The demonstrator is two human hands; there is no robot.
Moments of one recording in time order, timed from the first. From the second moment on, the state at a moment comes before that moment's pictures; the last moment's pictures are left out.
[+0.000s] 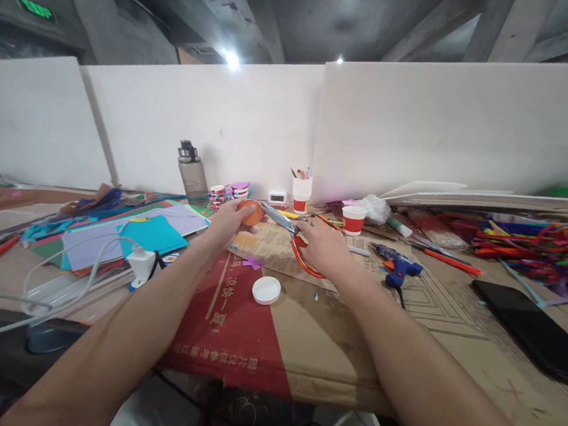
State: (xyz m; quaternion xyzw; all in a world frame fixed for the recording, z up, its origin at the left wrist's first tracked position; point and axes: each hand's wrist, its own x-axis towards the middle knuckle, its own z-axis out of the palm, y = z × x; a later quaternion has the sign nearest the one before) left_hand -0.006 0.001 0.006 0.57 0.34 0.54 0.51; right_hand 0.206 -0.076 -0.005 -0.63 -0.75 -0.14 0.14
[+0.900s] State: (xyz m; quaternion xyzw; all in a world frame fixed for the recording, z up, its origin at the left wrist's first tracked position) left_hand -0.005 0.003 0.007 0.50 0.36 0.51 0.60; right_hand 0.206 -0.075 -0.006 -0.60 -0.77 -0.12 0.16
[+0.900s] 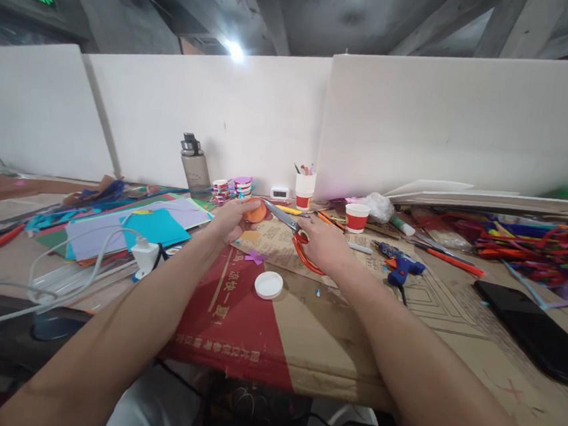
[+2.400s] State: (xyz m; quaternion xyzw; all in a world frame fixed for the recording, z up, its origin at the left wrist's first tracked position) left_hand -0.005 -0.003 0.011 0.51 0.38 0.47 0.62; right_hand 0.206 -0.077 -0.003 -0.62 -0.76 -0.12 0.12
